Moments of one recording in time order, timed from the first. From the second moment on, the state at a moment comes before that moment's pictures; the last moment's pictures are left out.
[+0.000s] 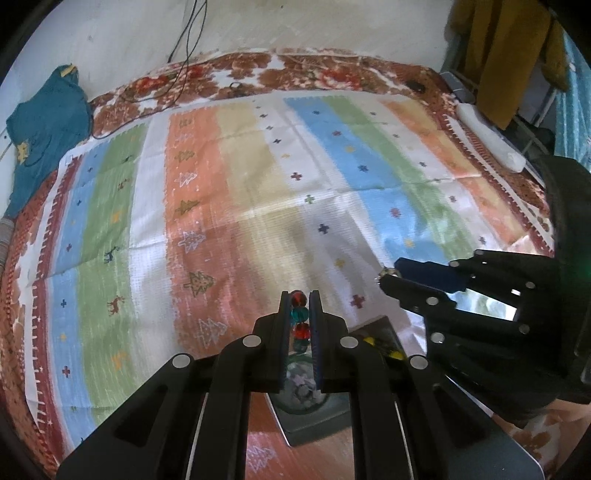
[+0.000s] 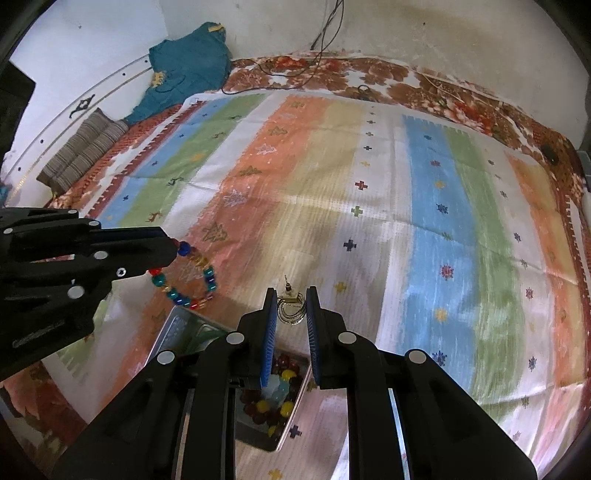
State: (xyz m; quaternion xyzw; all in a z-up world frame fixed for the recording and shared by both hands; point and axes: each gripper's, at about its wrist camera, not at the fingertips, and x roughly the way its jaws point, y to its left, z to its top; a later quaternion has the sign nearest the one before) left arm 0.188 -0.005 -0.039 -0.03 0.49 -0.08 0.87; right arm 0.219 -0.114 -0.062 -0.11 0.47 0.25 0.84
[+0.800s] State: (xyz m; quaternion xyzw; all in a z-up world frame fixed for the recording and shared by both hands) left arm 0.133 -0.005 -0.027 -0.05 0.48 -0.08 0.87; right arm 0.169 -0.123 -0.046 -0.10 0.45 0.28 0.84
